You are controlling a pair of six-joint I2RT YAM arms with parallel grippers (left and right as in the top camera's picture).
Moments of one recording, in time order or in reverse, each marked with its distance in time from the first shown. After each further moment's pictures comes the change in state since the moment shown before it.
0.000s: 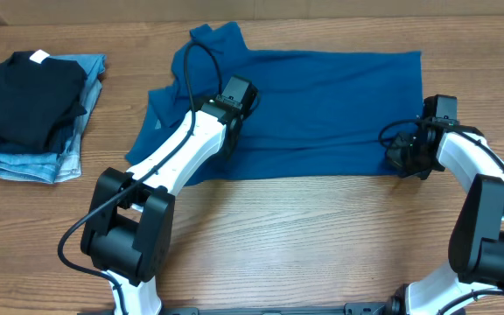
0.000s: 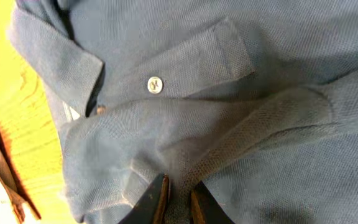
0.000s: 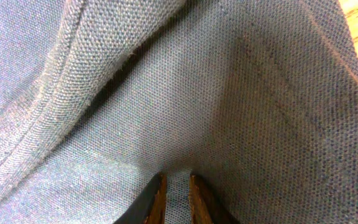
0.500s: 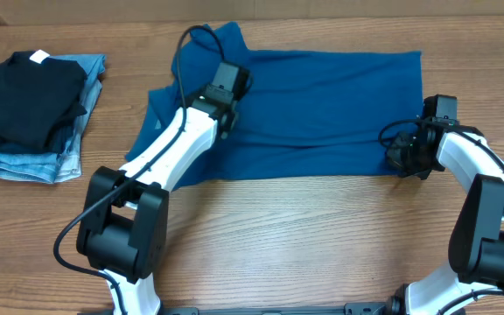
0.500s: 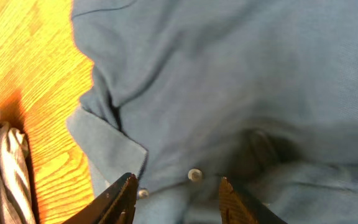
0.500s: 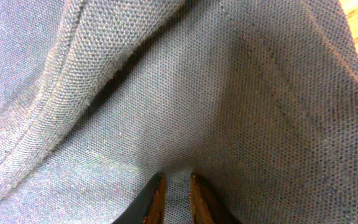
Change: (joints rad) left arm 0.057 0.000 0.002 0.278 0.000 0.196; right arm 0.000 0.000 0.000 0.002 -0.002 0.000
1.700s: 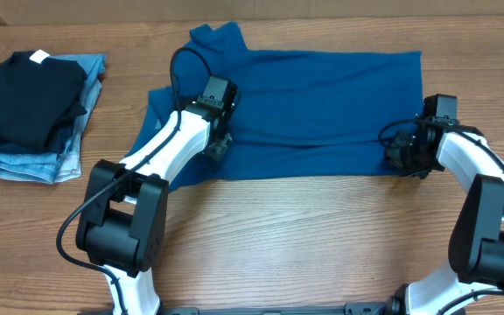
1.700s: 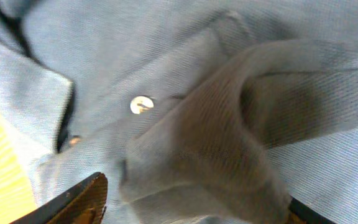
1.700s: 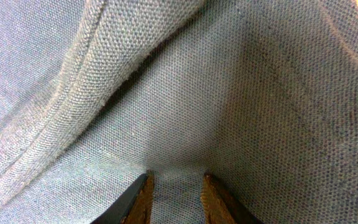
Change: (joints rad) left arm 0.034 0.026 -0.072 -0.132 0.109 -0.032; right arm 0.000 0.000 0.000 0.009 -0.018 -0.006
